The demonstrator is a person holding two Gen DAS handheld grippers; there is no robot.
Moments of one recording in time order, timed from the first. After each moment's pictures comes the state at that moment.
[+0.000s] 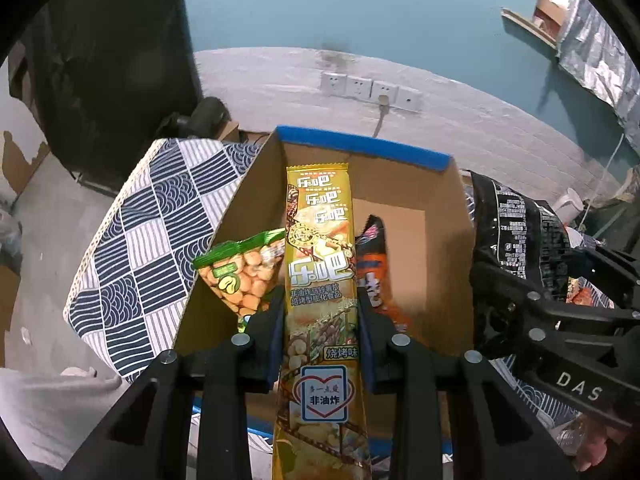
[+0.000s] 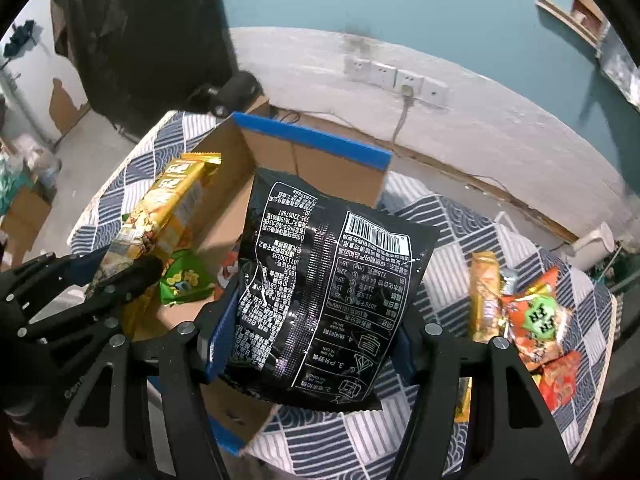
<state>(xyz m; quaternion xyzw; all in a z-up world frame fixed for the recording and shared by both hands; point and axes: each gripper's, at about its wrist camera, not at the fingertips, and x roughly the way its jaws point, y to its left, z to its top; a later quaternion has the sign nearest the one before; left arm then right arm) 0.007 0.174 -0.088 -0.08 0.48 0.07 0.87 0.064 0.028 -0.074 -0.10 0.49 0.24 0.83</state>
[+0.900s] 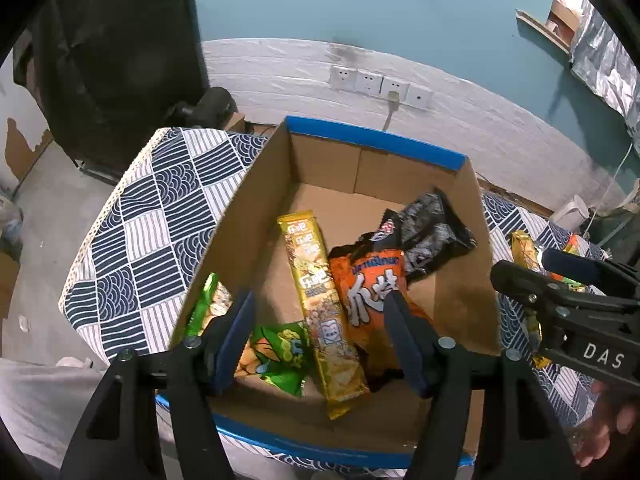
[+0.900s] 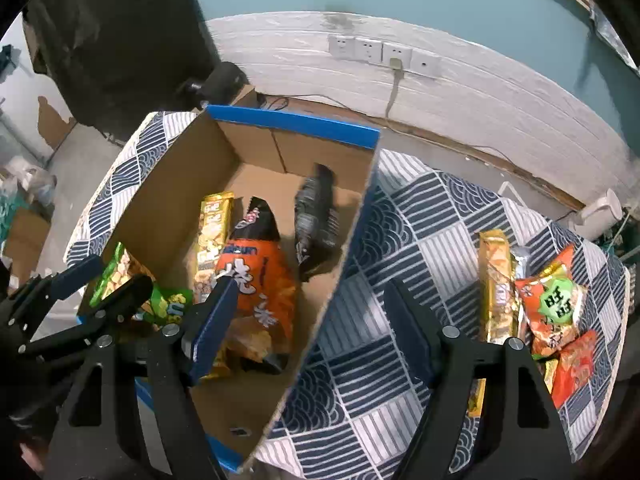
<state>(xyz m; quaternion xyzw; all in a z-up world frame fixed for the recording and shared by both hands) 0.015 0.177 -0.097 -0.09 0.49 0.09 0.86 0.084 0.010 -0.085 -0.06 0.53 0.21 0.82</state>
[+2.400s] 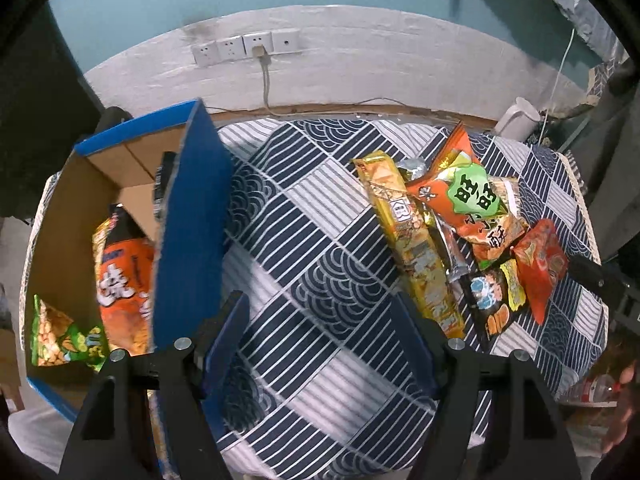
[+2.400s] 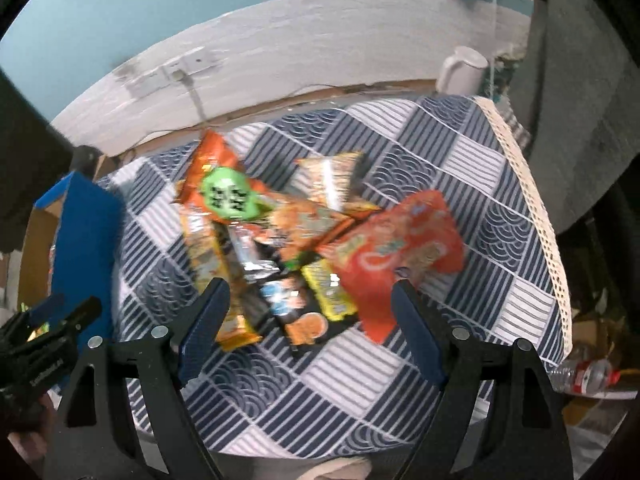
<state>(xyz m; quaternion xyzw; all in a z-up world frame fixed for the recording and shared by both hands) 0.070 -0.061 -0.127 0.00 0.56 -0.01 0.83 0.067 -0.303 -0.116 0.09 0.56 -0.02 0.83</state>
